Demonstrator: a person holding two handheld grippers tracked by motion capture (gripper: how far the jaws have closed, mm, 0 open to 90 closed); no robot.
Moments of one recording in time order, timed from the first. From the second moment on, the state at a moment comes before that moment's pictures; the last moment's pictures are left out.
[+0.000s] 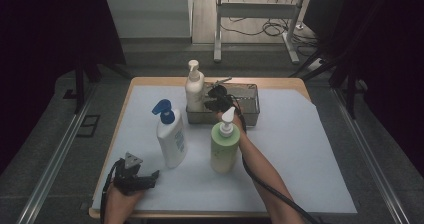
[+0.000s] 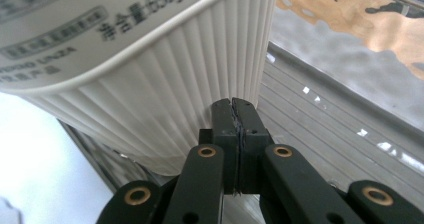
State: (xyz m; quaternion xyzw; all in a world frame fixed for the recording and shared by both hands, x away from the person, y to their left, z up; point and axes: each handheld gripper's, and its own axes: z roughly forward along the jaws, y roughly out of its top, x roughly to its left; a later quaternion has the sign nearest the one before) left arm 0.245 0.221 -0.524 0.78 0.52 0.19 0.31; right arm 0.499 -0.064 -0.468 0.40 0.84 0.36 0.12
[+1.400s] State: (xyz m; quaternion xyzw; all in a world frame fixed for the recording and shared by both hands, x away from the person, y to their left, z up) left arm 0.245 0.221 -0.524 0.78 0.52 0.19 0.31; right arm 0.479 -0.099 -0.447 0.38 0.83 0.39 0.13
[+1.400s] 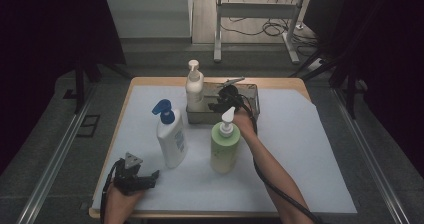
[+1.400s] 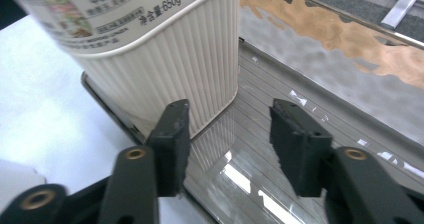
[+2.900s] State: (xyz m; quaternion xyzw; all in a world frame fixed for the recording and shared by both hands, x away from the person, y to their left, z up) left arm 0.245 0.221 -0.524 0.78 0.52 0.19 0.31; right arm 0.398 -0.198 -0.438 0.37 0.83 0.40 0.14
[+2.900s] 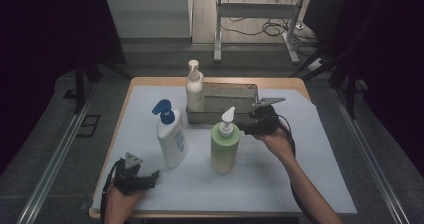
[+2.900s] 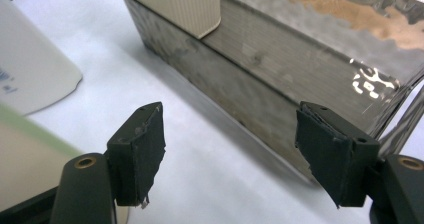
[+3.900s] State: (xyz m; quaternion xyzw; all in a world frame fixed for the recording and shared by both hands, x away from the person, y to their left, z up) left arm 0.245 0.221 -0.524 0.78 0.52 0.19 0.31; right arm 0.326 -0.214 -0.457 0.31 0.86 0.39 0.12
